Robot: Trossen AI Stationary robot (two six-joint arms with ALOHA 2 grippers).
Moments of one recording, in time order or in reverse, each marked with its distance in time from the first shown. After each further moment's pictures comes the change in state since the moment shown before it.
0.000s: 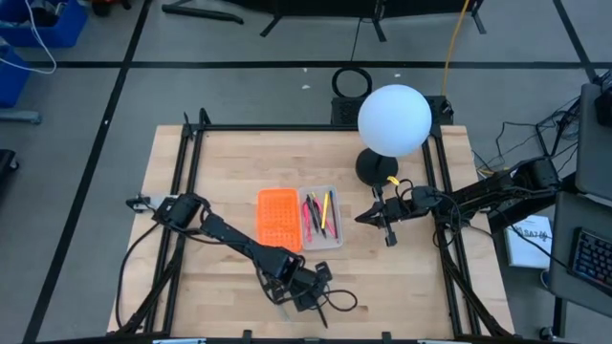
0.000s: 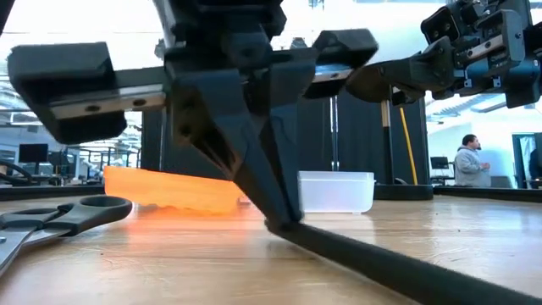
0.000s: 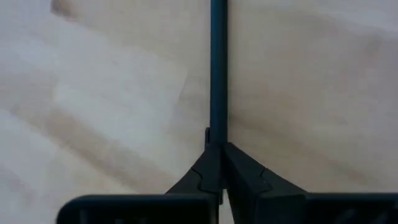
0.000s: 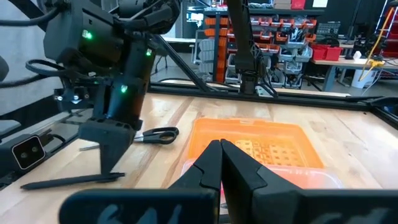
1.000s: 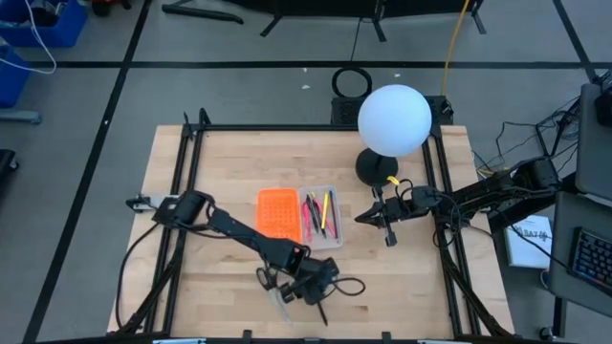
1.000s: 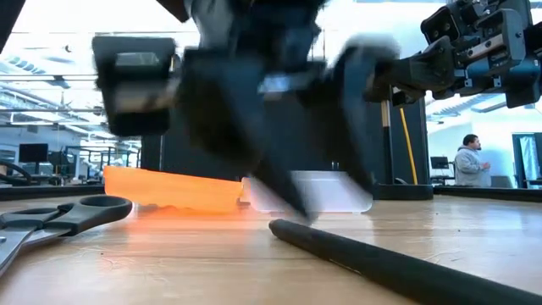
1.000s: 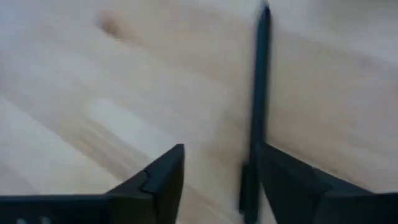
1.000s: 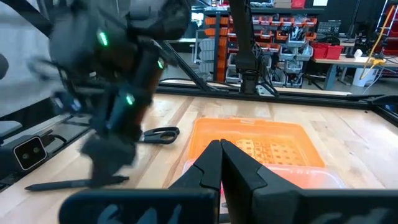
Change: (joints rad) left arm 0.056 0.010 0.006 0.114 0.118 -0.036; right arm 0.000 0.000 0.000 0.001 -0.002 0.008
